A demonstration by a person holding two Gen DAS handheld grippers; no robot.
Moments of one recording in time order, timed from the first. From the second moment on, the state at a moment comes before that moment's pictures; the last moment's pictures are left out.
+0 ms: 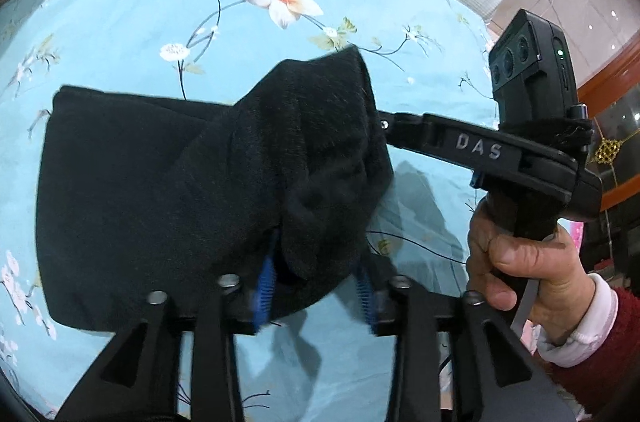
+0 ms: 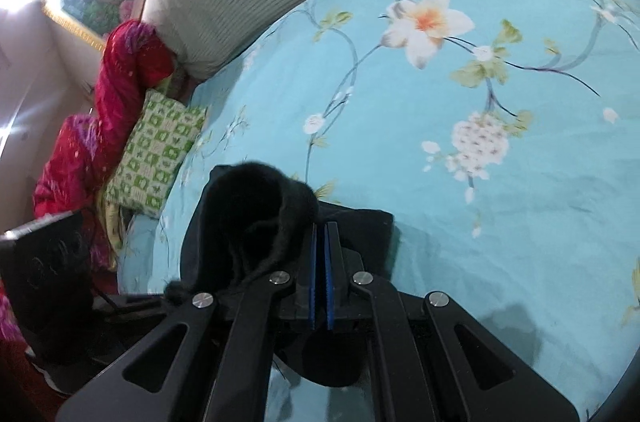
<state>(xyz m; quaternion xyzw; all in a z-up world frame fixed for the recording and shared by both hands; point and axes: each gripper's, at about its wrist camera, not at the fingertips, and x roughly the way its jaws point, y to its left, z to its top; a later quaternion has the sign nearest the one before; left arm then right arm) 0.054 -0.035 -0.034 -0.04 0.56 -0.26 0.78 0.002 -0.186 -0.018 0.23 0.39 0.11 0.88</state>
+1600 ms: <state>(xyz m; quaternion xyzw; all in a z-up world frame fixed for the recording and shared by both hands) 0.150 0.099 -0.036 -0.12 0.58 -0.18 0.79 -0.044 -0.166 -0.007 0.28 0.38 0.01 0.88</state>
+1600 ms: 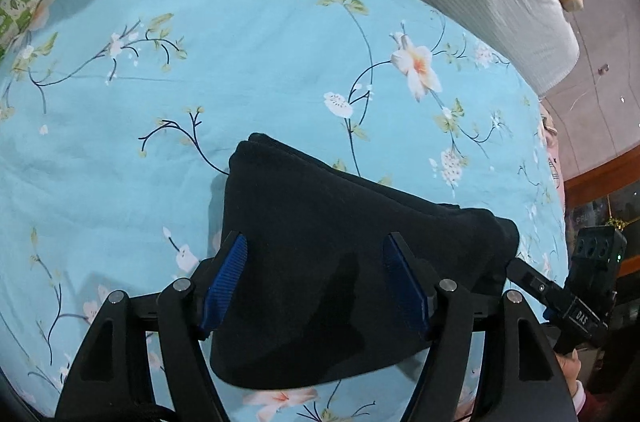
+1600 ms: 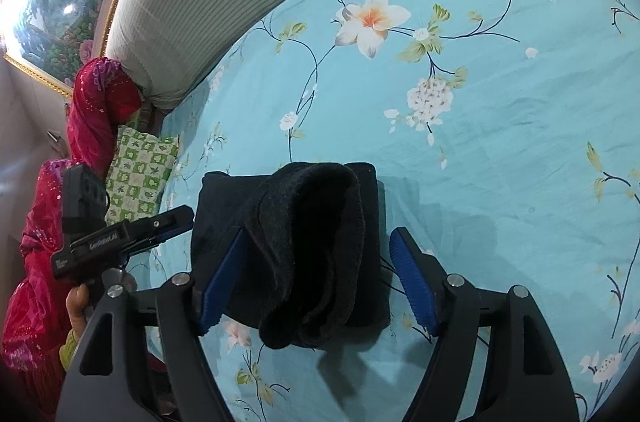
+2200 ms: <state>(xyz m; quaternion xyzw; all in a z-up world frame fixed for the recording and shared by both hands) 0.171 0.104 -0.062 -0.12 0.58 -0.18 0.78 -0.024 -0.146 -0.010 0.23 0.40 -0.01 0.89</state>
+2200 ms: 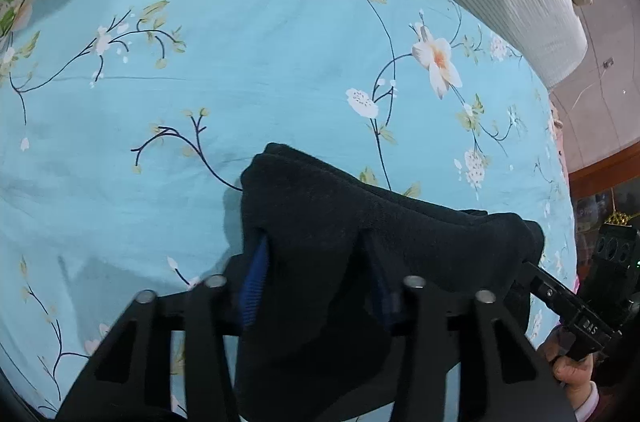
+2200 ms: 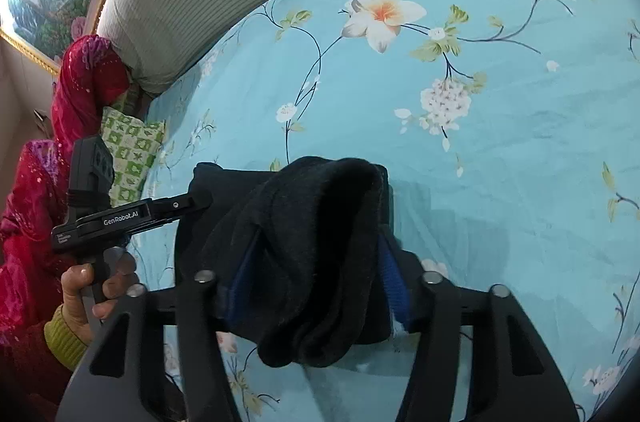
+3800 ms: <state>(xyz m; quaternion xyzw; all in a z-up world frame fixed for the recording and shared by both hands) 0.120 0.127 -0.058 -0.11 0.58 -0.10 0.80 -0.013 -0.149 -0.042 0.20 0.44 -0.03 0.87</state>
